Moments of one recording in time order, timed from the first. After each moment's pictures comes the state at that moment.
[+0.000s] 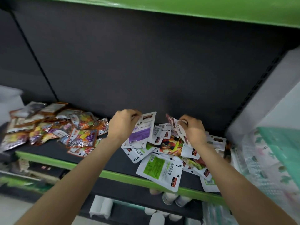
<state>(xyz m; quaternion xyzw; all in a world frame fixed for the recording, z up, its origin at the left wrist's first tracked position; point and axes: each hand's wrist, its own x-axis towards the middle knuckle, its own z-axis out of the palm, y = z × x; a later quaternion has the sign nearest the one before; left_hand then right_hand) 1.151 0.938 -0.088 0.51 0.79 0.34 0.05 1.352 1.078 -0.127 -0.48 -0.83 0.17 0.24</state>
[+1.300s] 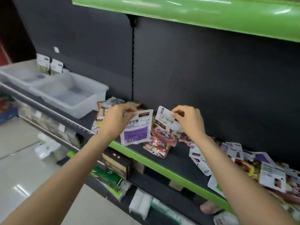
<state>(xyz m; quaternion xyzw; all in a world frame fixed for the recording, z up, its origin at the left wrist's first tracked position) 0.918 0.721 -0.069 0.43 0.81 0.41 0.00 1.076 0.901 -0.066 -0.31 -0.89 0.19 0.27</state>
